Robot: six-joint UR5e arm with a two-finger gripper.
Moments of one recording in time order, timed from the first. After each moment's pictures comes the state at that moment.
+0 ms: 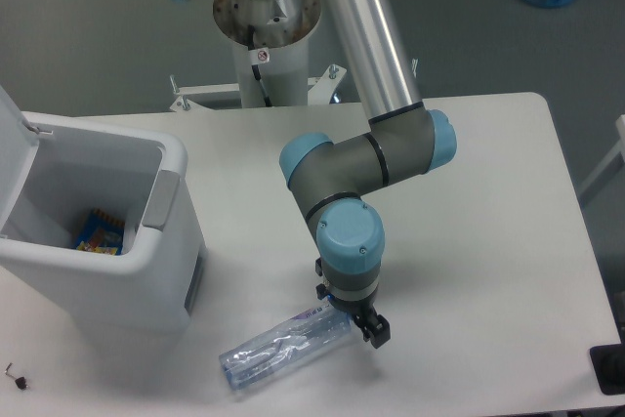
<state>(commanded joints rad) 2.39 -2.22 -1.47 -0.99 1.66 1.35</state>
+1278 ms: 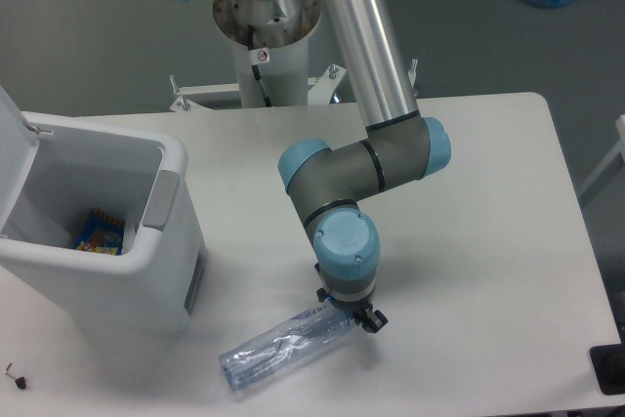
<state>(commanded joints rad) 2.39 -2.23 -1.48 -0.99 1.66 1.24</state>
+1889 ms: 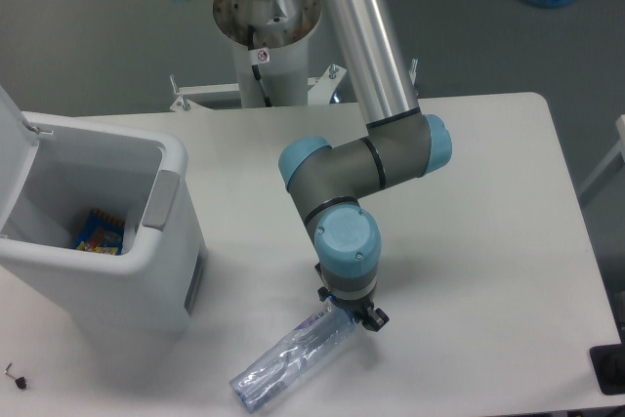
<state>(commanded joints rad) 2.40 -2.21 -1.48 -0.99 1.64 1.24</state>
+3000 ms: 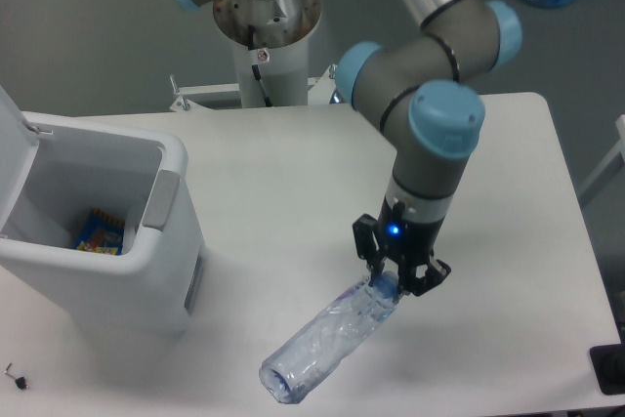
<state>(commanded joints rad) 2.55 -1.92 -1.48 -1.02 1.19 1.07</state>
